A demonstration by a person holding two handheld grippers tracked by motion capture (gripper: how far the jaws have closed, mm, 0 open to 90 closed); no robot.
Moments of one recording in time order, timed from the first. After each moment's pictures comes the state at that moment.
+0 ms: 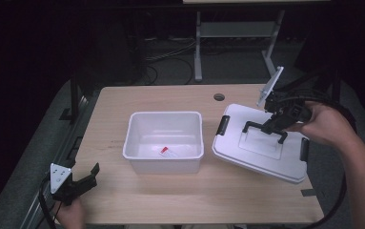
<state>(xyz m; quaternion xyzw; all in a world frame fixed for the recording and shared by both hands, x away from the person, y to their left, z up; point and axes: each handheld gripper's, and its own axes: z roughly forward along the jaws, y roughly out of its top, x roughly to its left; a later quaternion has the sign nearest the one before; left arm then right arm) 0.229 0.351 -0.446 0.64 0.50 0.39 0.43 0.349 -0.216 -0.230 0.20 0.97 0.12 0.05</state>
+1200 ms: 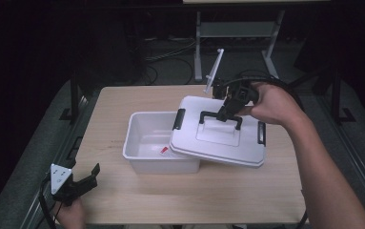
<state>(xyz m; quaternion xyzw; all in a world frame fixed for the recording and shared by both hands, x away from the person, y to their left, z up) 0.227 0.349 -0.445 0.65 0.49 0.39 0.43 0.371 -0.100 -0.199 0.11 0.99 0.12 0.05</state>
